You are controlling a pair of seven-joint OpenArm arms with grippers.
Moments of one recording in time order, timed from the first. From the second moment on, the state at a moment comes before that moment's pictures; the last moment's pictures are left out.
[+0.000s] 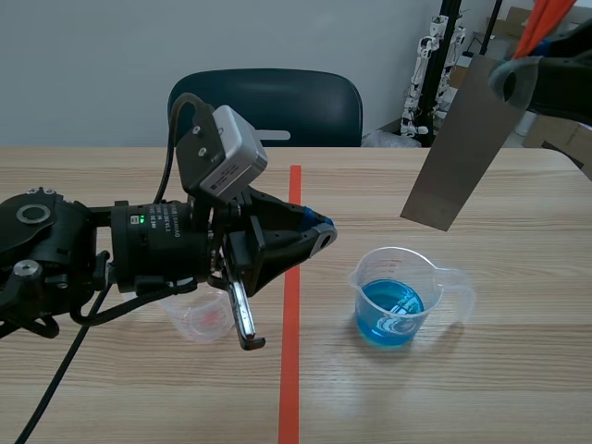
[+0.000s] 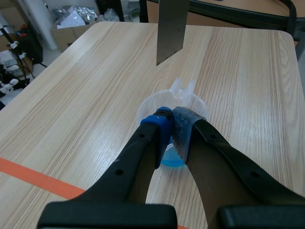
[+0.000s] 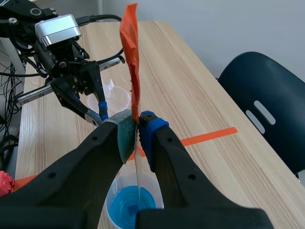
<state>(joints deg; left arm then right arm) -7.4 -31.5 38.6 92.1 -14.1 -34.5 -9.9 10.8 80.0 -32.8 100.0 42.3 45.3 29.7</state>
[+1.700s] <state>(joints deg) 23.7 -40.3 18.1 91.9 -2.2 -29.2 -39.3 10.8 80.0 -32.8 100.0 57.1 45.3 18.2</state>
